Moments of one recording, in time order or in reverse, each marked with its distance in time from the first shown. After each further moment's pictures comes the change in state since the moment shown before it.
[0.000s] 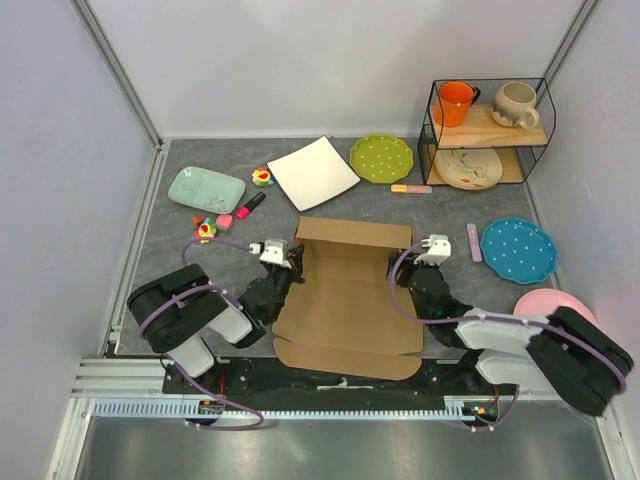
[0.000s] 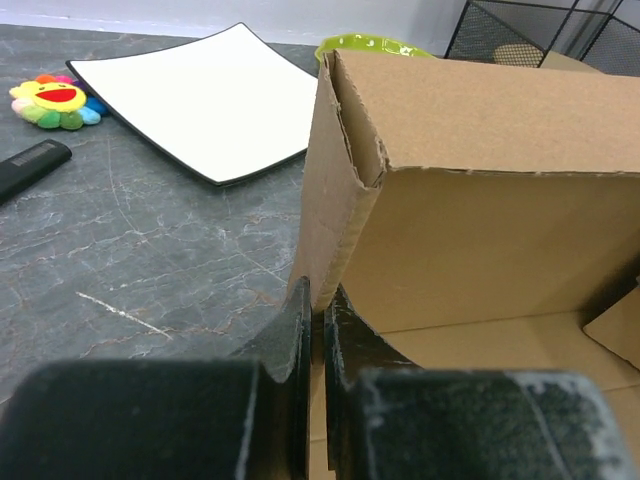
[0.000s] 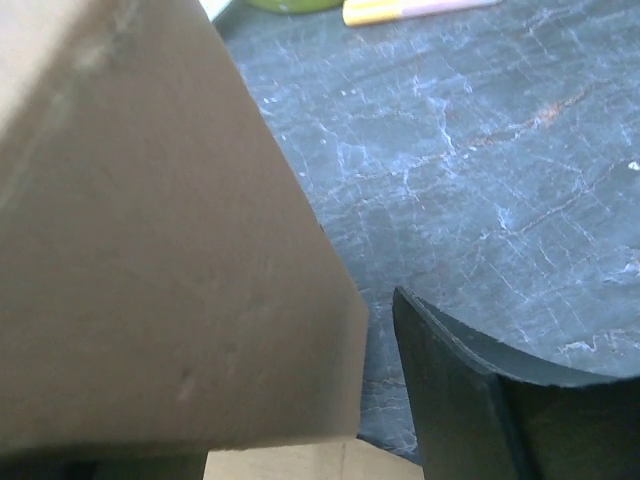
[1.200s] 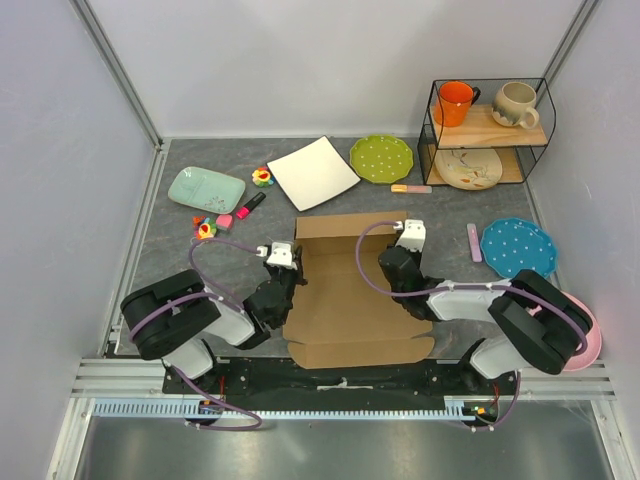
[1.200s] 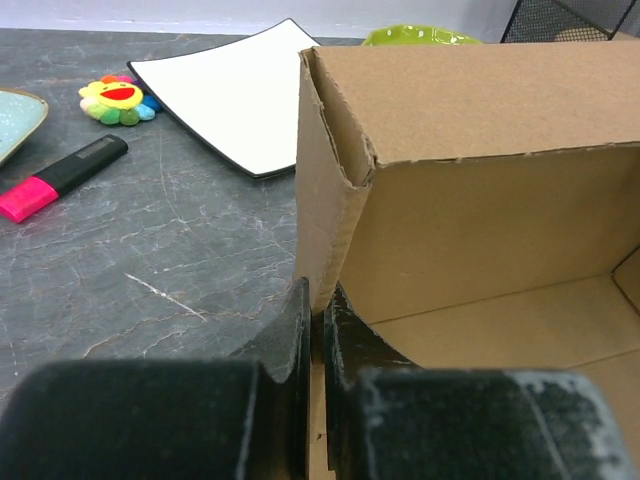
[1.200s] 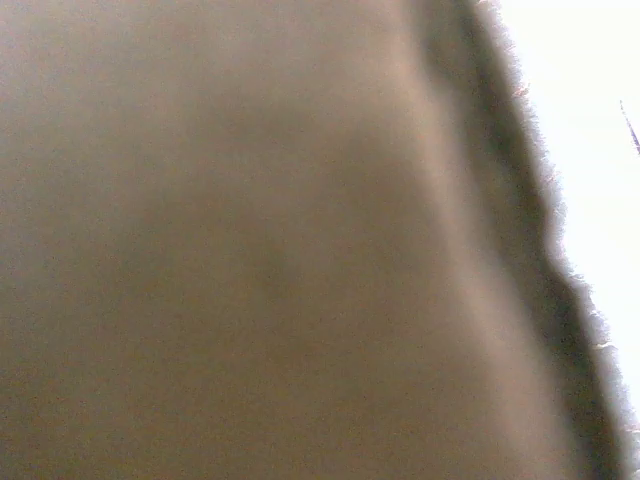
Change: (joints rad) left arm -0.101 -0.050 0.042 -0.119 -0.209 0.069; right arm 0.009 0.212 0.262 -0.329 0.159 0.006
